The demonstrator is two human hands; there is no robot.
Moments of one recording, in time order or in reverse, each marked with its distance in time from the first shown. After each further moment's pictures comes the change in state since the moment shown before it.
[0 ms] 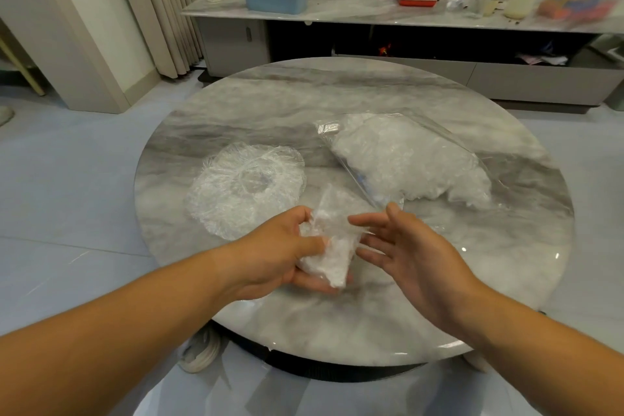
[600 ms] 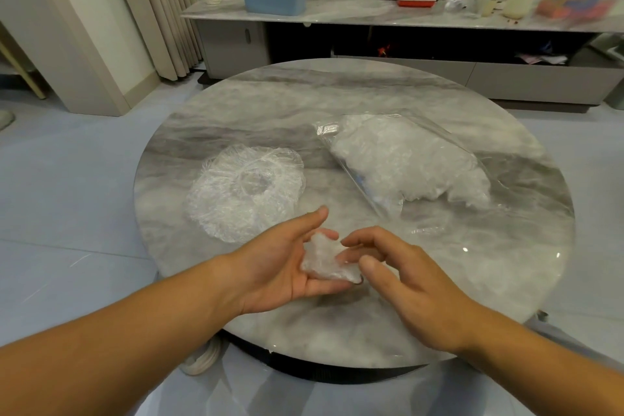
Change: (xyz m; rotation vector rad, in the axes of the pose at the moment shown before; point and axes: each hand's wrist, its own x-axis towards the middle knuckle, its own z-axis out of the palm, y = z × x) left_hand -0.001 -0.004 0.002 -0.356 -0.130 -0.165; right_hand -0.018 0.006 -0.009 -0.781 -0.239 -0.328
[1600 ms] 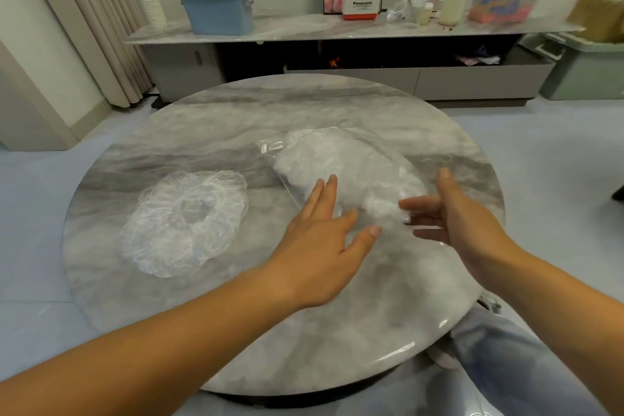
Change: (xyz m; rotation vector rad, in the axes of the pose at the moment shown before) left_hand 0.065 -0.009 0.101 1.640 0.277 0.491; right_hand -0.009 0.048 -0.126 0.362 0.585 0.506
